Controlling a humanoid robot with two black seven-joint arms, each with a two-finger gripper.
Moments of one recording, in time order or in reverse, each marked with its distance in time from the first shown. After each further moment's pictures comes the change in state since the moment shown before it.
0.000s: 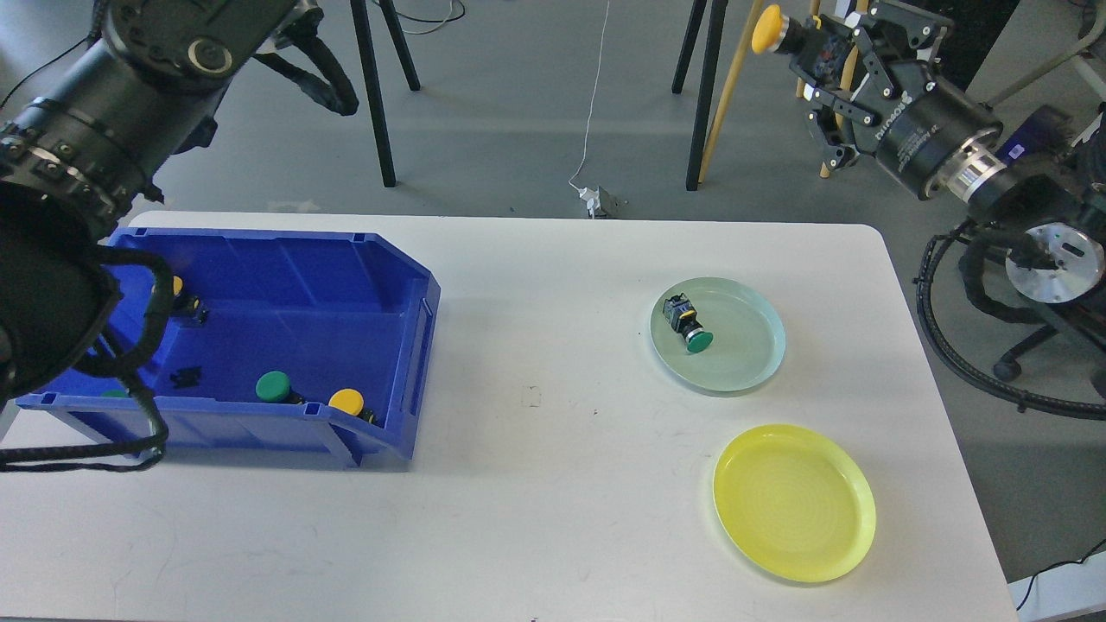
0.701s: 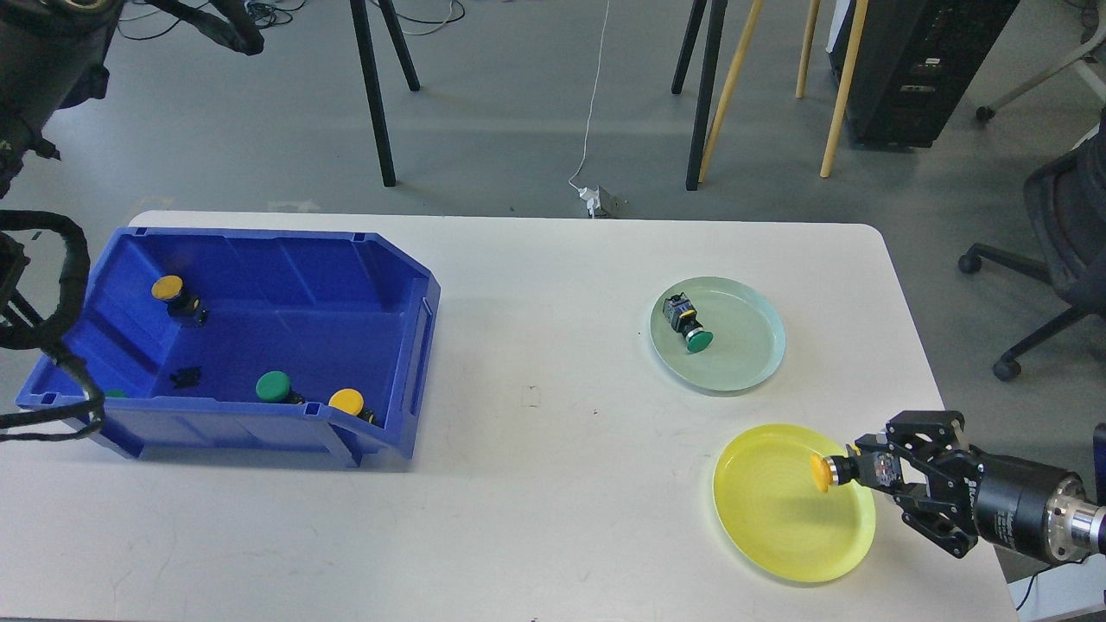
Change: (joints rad) left arm -0.060 0.096 -0.005 0.000 -0.007 0.000 -0.015; right arm -0.329 -0.426 -0.461 0.368 -0.217 0.019 0.000
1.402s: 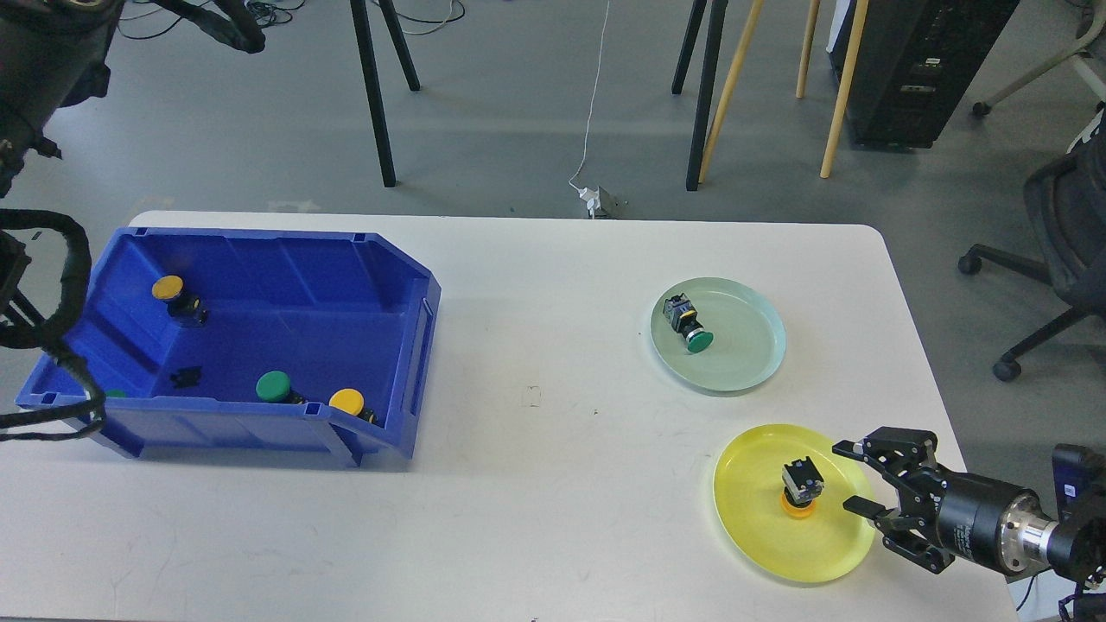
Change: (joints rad) left arm 0.000 -0.001 0.001 0.000 0.000 0.000 0.000; right arm -0.034 0.122 0.017 -0.063 -0.006 -0.090 0.004
